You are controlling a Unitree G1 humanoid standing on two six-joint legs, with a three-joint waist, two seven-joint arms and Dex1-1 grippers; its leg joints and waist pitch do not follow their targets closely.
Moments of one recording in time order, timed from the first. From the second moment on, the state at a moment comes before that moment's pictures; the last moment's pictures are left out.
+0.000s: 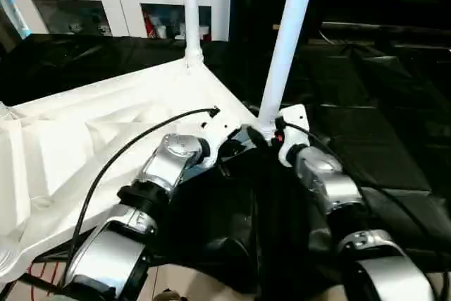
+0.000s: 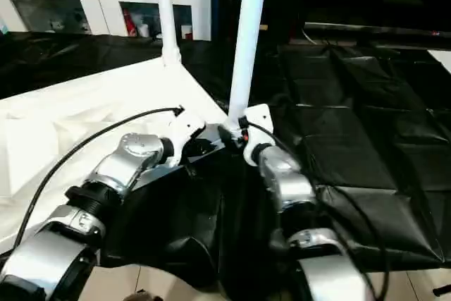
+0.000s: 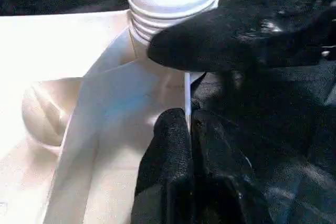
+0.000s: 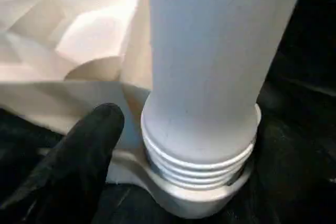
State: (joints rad) left arm -0.72 0.14 -0.23 0.73 0.11 0.21 -0.77; right arm -0.61 -0.13 0.03 0.77 0.07 0.07 0.52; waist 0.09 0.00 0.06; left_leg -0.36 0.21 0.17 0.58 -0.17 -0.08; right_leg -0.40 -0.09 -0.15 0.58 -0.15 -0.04
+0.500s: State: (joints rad) left arm -0.58 0.29 -0.28 0.52 0.05 0.17 -1.10; right arm -0.54 -0.32 0.12 0.58 0.12 0.11 0.97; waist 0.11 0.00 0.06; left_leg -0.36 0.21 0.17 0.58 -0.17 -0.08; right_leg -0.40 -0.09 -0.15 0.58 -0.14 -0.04
